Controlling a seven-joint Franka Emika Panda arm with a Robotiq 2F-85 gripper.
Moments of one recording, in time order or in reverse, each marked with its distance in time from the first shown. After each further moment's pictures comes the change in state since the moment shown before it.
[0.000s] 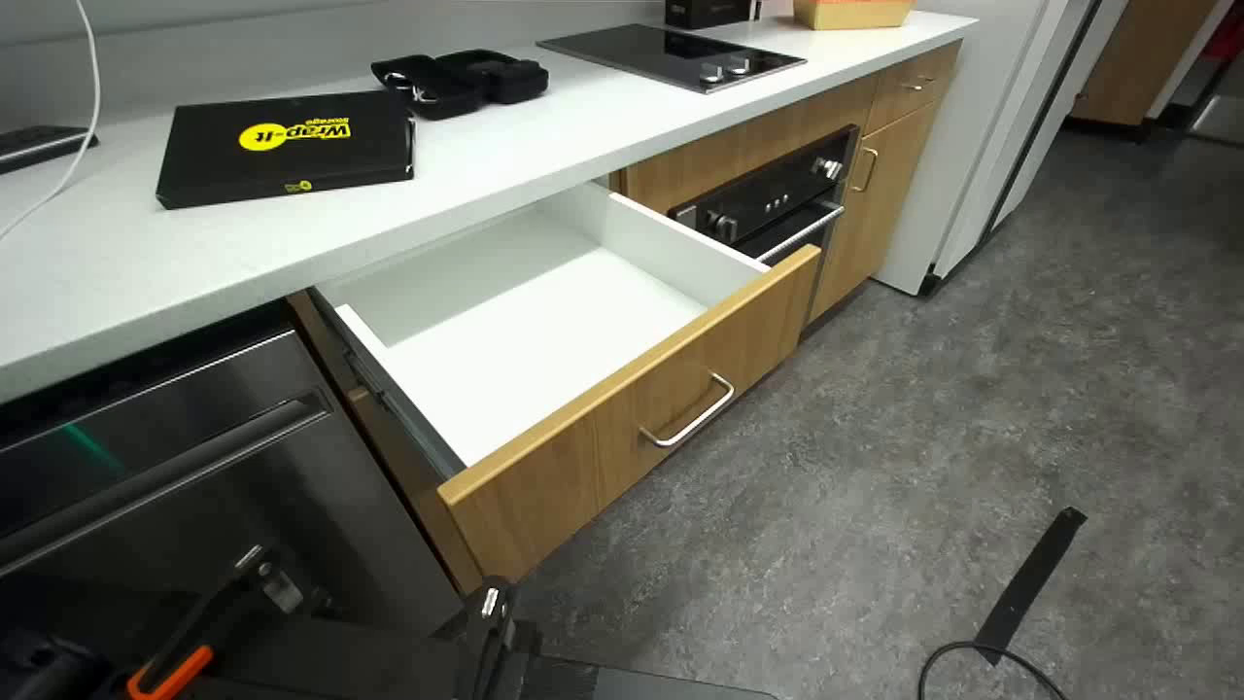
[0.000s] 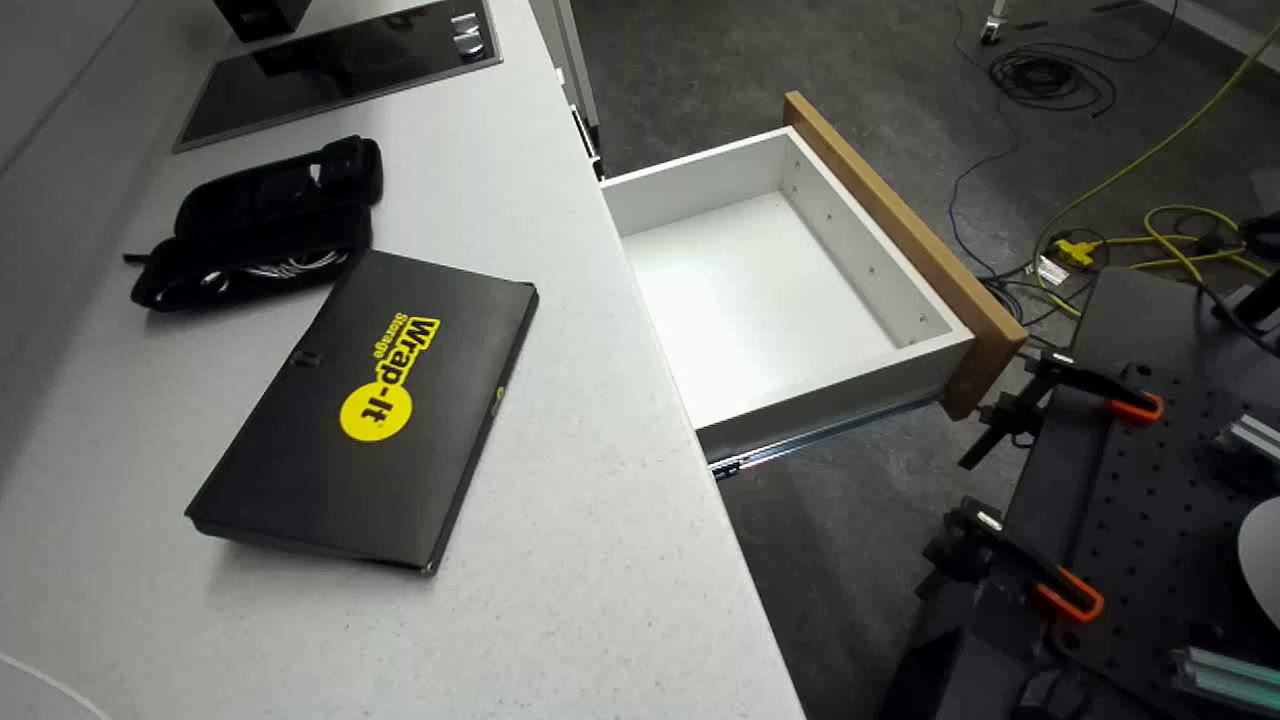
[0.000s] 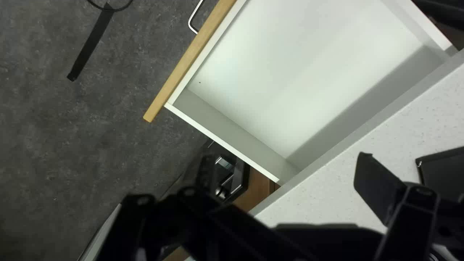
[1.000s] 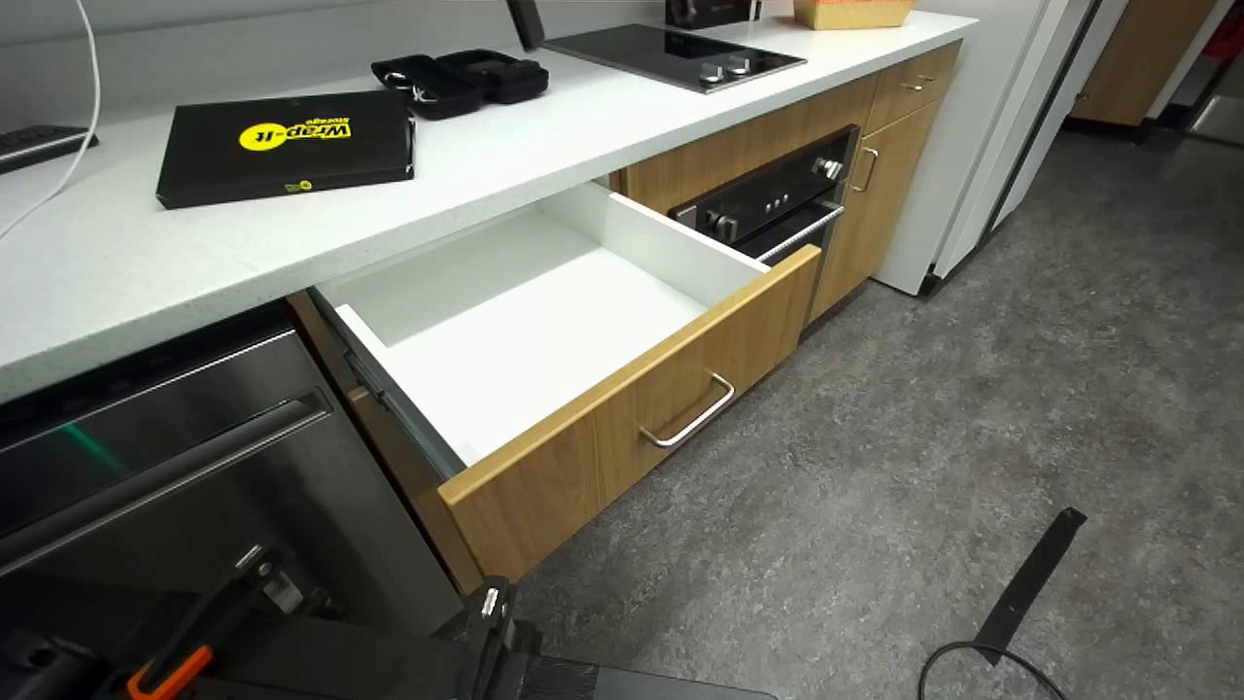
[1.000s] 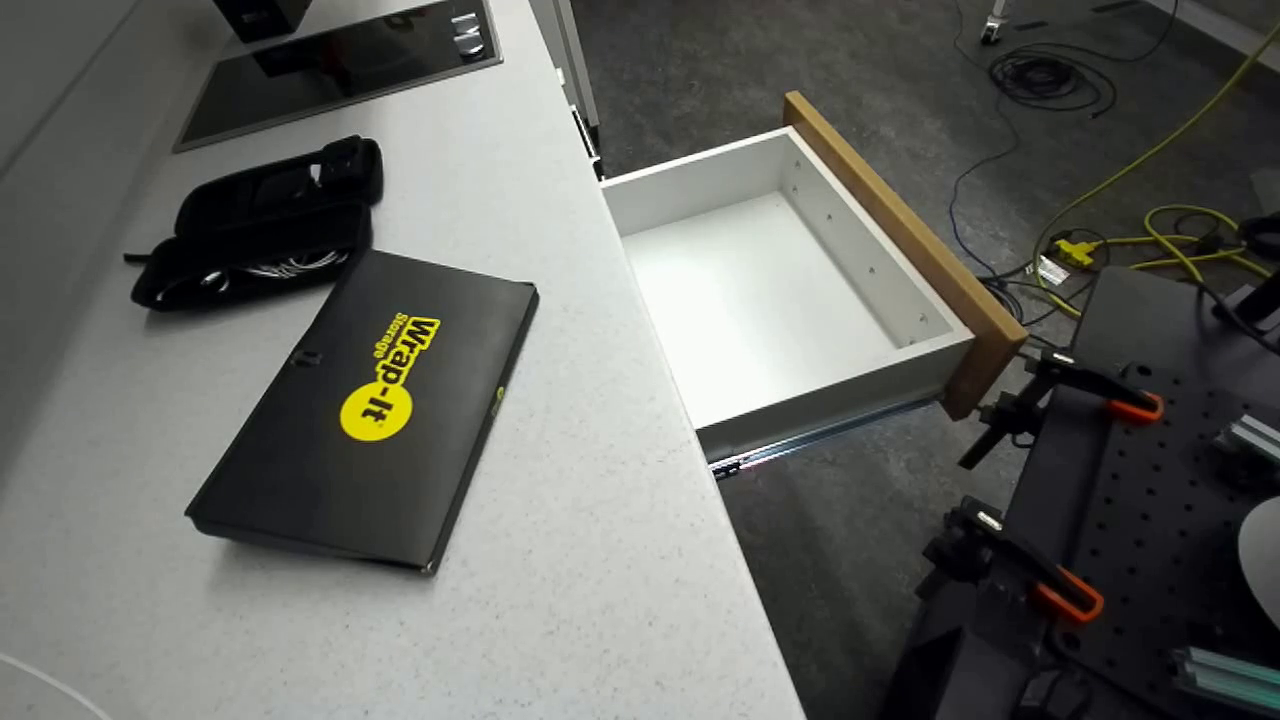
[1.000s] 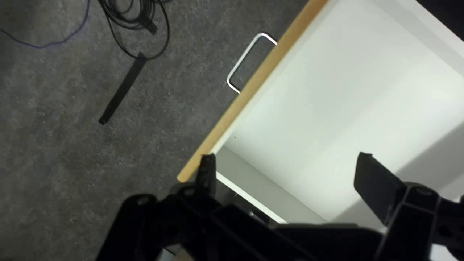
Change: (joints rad) arm -0.072 0.063 -0.029 -0.071 -0.117 0.015 0.008
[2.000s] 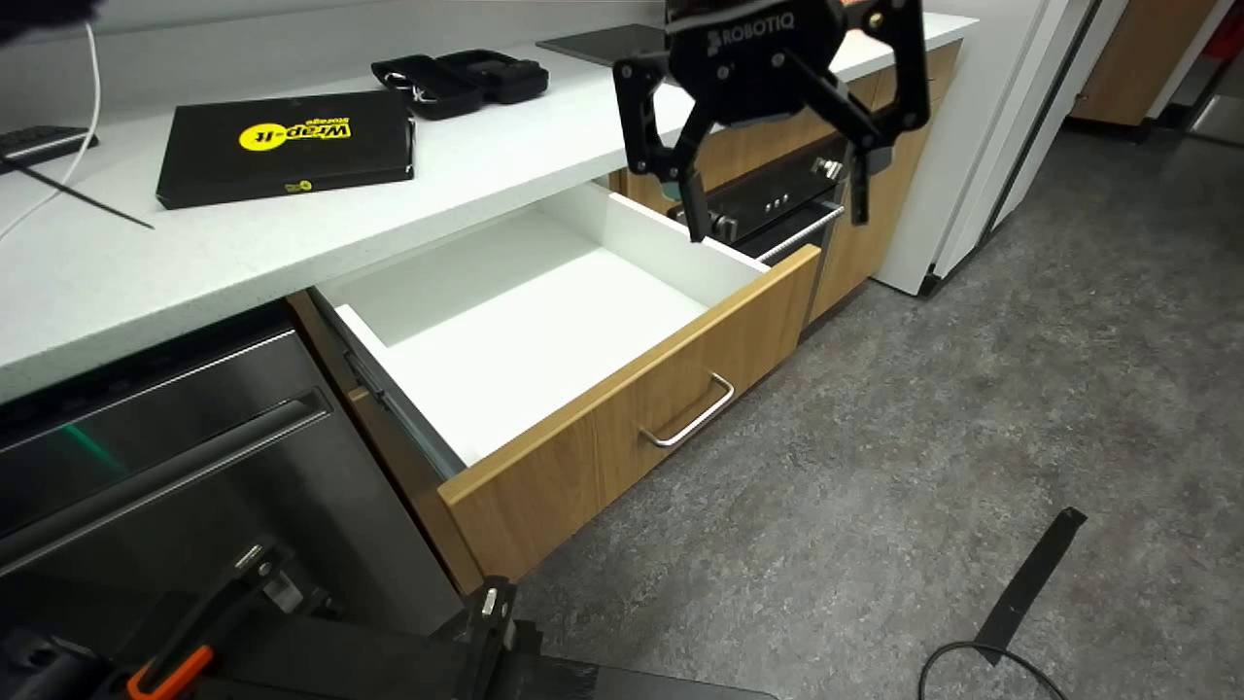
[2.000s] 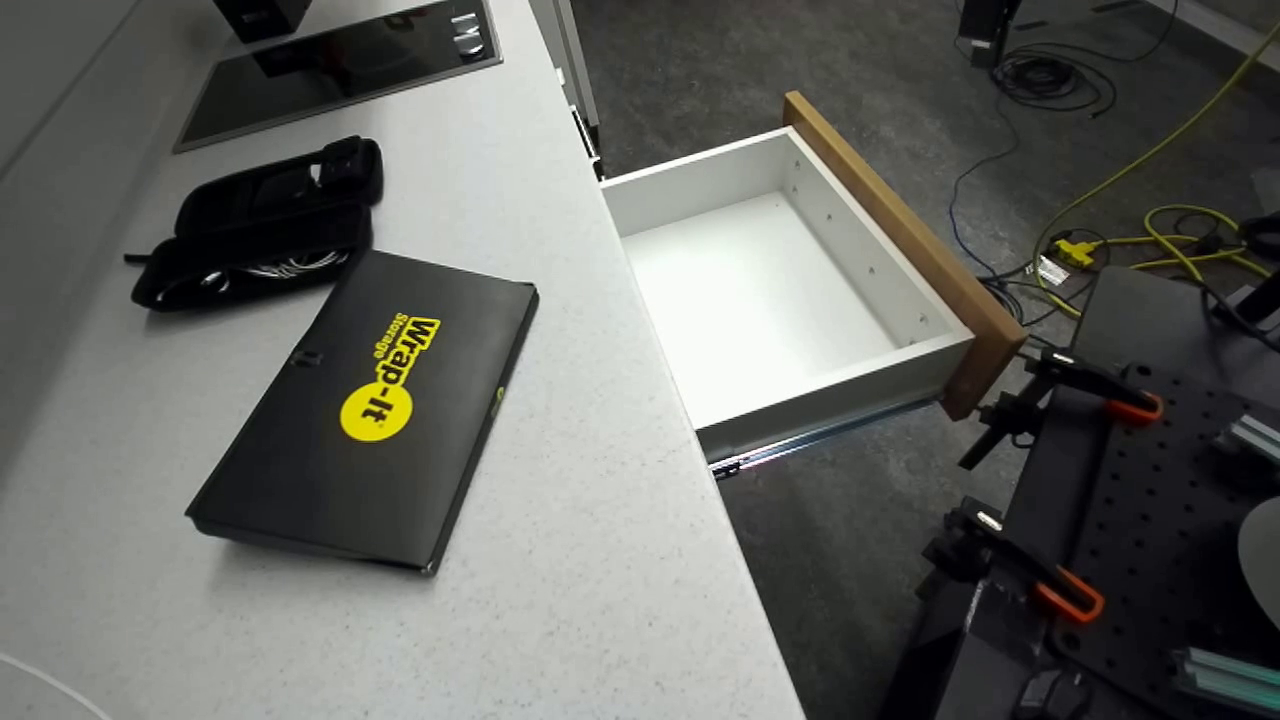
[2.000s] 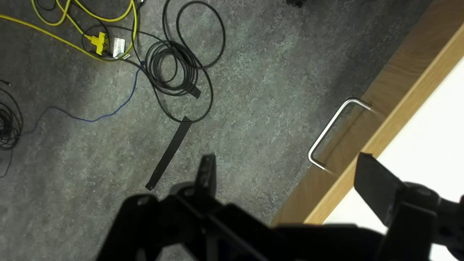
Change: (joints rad) arm -0.135 0.180 -0.088 -0.035 -0.189 0.091 0.084
